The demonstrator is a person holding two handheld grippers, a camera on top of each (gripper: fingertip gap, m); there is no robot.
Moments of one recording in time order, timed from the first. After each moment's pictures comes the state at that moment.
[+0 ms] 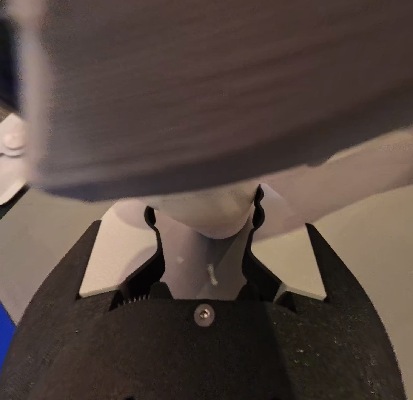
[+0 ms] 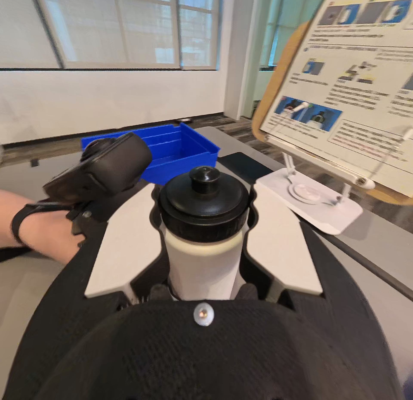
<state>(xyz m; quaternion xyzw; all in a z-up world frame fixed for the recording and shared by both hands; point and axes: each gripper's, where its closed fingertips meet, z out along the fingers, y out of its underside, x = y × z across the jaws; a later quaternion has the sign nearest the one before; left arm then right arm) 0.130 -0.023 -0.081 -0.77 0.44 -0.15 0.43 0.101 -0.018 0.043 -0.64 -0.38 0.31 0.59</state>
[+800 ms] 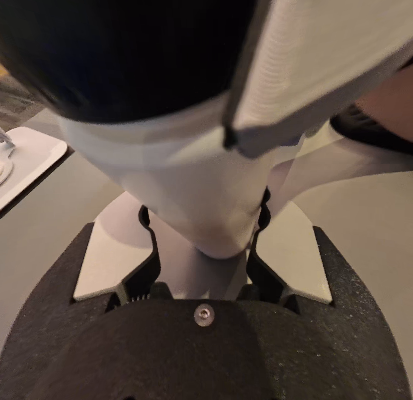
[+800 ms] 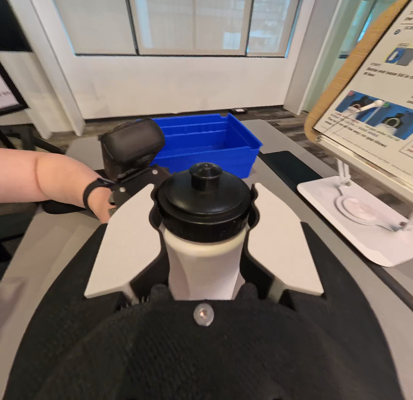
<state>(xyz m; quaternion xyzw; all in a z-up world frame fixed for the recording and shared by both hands) 0.150 -0.031 -0.072 -0.71 0.46 -0.24 0.47 0.096 -0.033 0.037 -0.60 -0.47 0.39 0.52</state>
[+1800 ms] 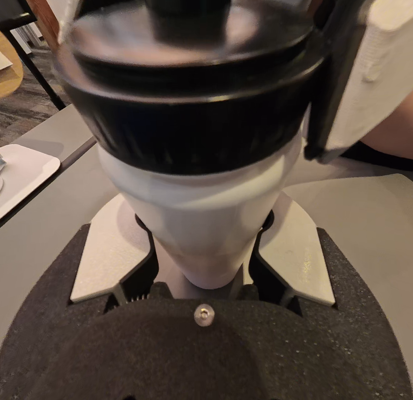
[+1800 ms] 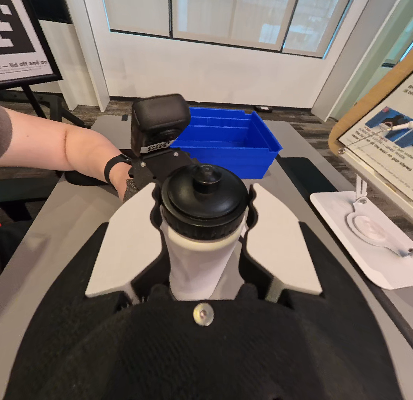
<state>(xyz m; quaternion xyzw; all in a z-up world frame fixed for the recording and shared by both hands) 0.155 -0.037 -0.055 -0.69 0.46 -0.28 0.48 0.102 -0.048 0.039 -0.56 -0.54 0.38 0.50</state>
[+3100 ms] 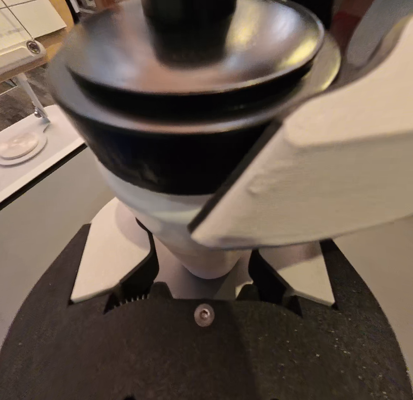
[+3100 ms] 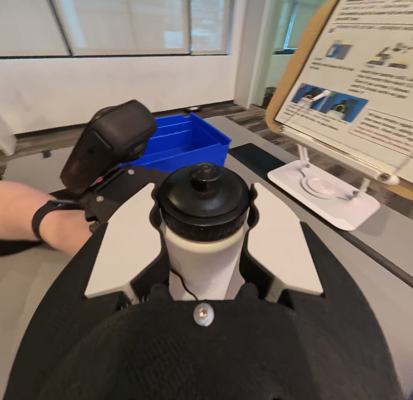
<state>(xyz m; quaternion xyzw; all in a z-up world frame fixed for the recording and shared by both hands) 0.137 -0.020 -0.059 -0.75 0.39 -0.22 0.48 0.091 -0.027 0.036 -0.66 -0.38 0.31 0.57</state>
